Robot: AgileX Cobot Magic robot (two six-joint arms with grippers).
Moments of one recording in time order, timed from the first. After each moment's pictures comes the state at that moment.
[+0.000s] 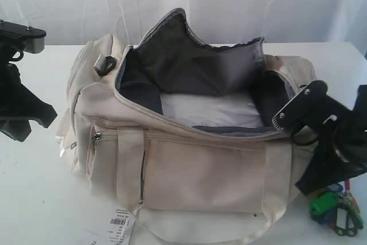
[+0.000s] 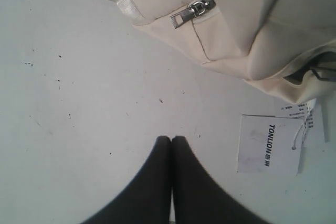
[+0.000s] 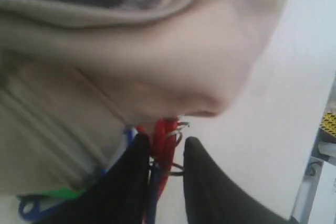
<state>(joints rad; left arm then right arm) -0.41 1.34 -1.11 0.03 1.18 -0.02 0.67 1.37 -0.65 -0.80 0.73 0.50</state>
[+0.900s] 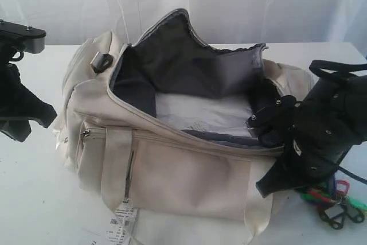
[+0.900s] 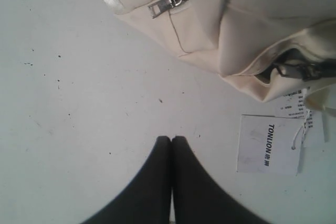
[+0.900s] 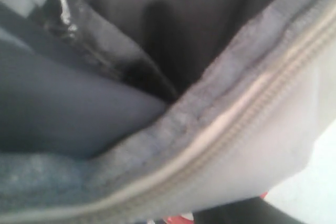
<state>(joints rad) -0.41 1.34 -1.11 0.02 1.18 -0.02 0.67 1.59 -0.77 -0.42 0.70 0.37</state>
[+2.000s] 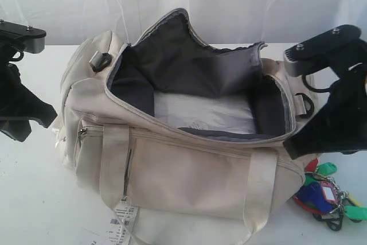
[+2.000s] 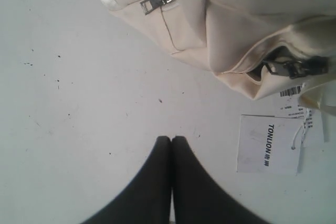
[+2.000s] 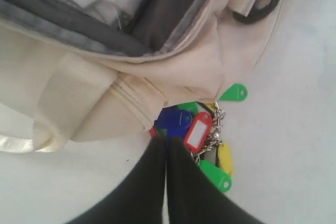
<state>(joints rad) -0.41 1.34 -1.11 0.02 1.18 -0.02 0.67 1.13 -0.90 -0.23 1.00 0.19</state>
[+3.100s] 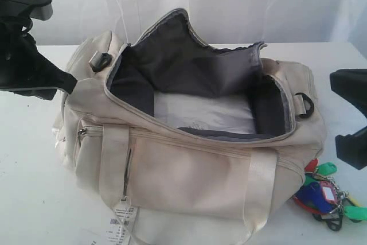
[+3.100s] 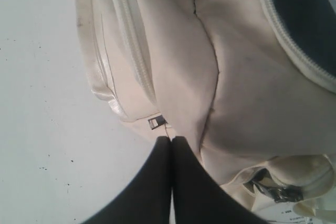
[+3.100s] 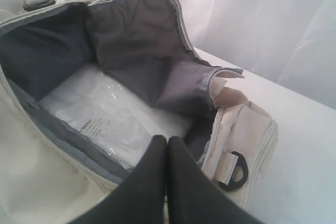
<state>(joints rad) -0.41 1.34 -1.11 0.03 0.88 -0.02 0.67 0.63 -0.59 -0.24 0.39 0.10</state>
